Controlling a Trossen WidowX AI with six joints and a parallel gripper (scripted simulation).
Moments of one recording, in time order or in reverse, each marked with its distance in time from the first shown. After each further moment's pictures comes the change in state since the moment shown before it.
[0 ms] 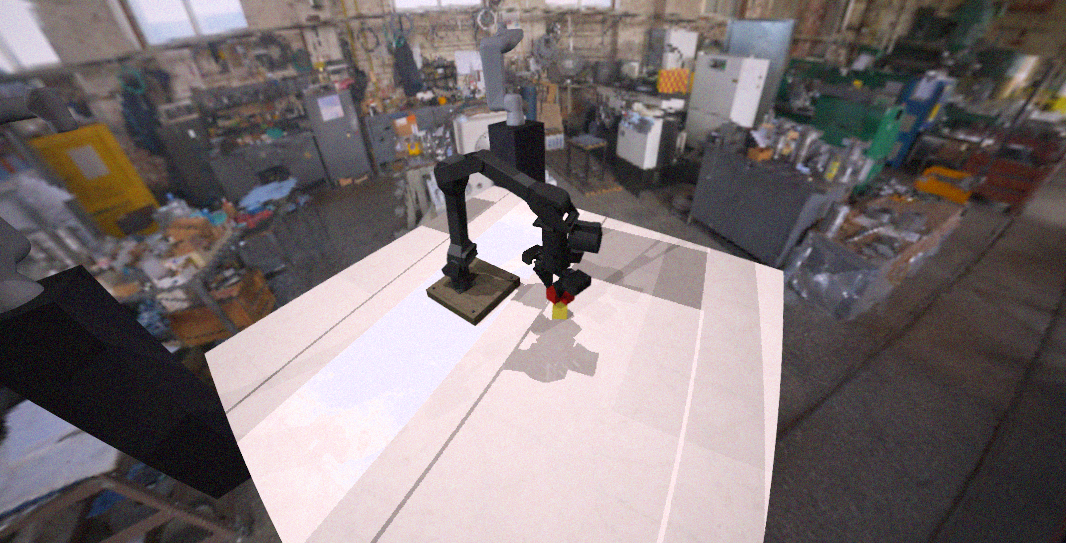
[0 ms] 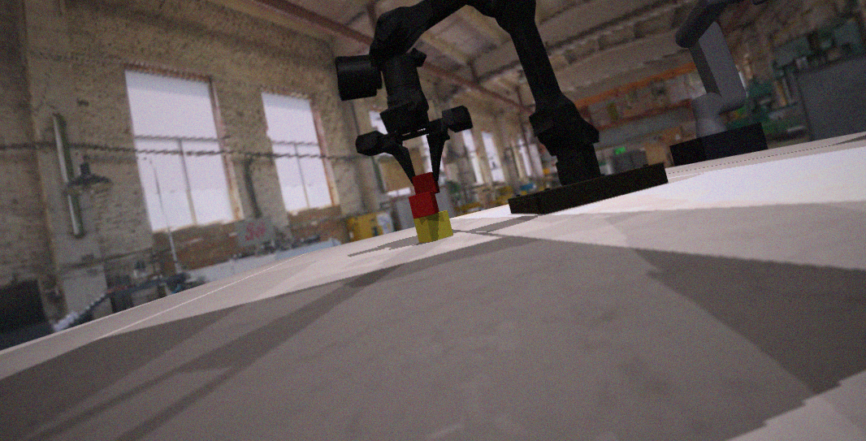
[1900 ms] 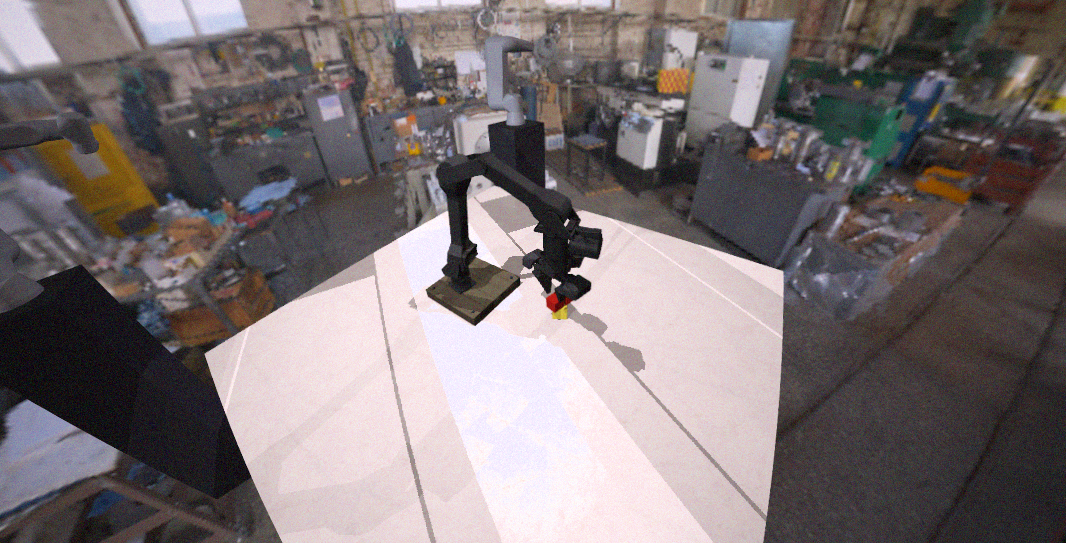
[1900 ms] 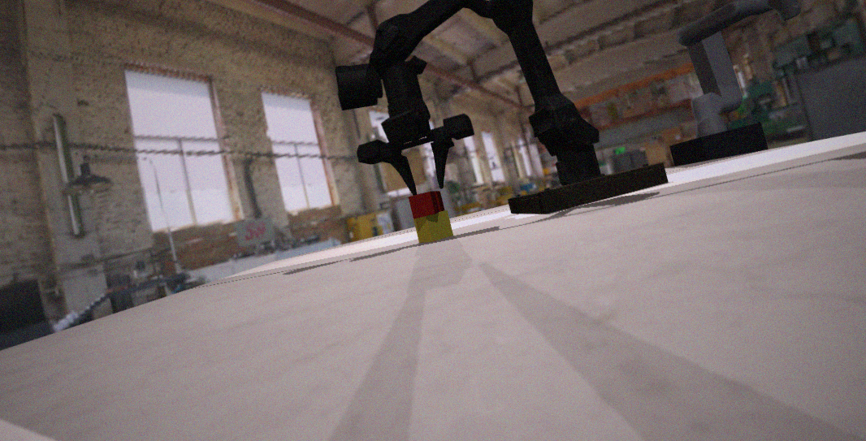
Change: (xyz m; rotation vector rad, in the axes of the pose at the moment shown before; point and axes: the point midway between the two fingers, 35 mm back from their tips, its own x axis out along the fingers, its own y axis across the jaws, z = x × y) arm 0.014 0.000 0.000 0.001 0.007 0.013
